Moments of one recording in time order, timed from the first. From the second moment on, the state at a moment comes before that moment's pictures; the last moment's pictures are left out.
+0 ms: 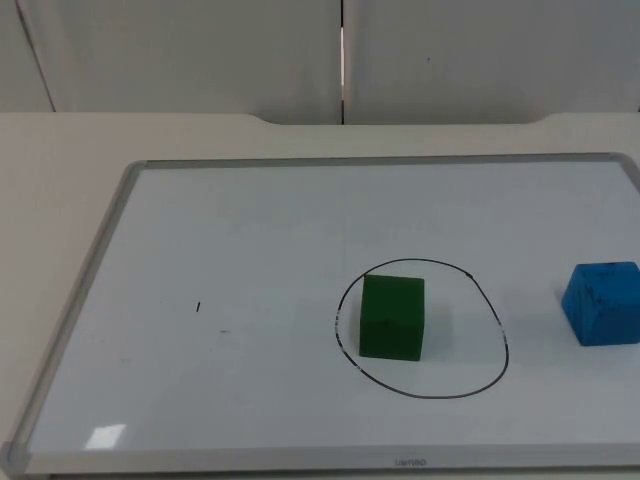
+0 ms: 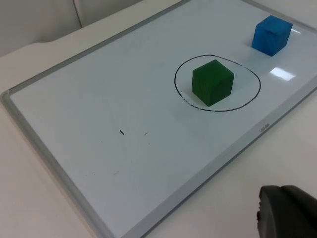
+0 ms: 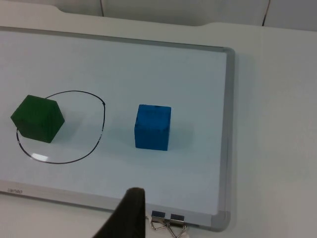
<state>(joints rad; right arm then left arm) 0.14 0.00 -0.52 -0.02 1.08 -0.01 -0.59 0.01 -0.50 -0.08 1.08 0.12</state>
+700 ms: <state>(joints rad) 0.14 0.07 -0.55 -0.01 1.07 0.01 -0.59 0.01 -0.50 -0.08 1.08 0.12</state>
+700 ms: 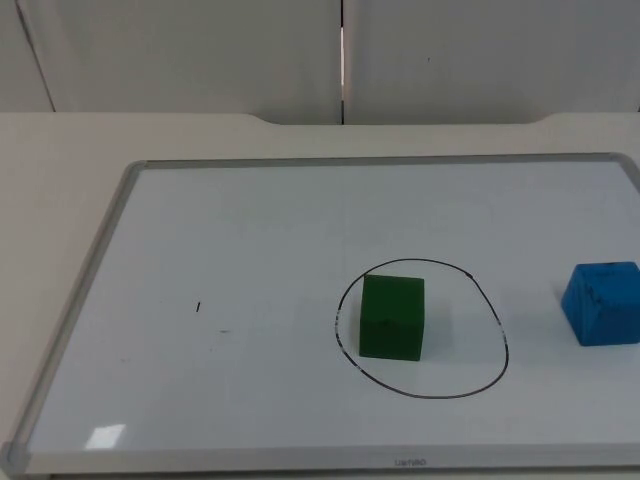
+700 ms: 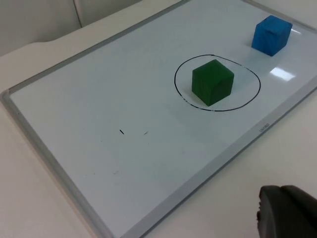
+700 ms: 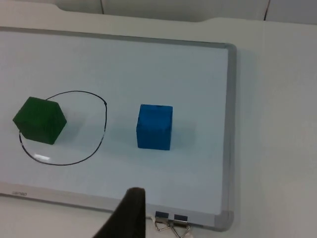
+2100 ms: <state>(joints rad) 0.14 1.36 -0.81 -0.02 0.47 0.11 -0.59 0.01 -0.50 -0.07 1.08 0.10</state>
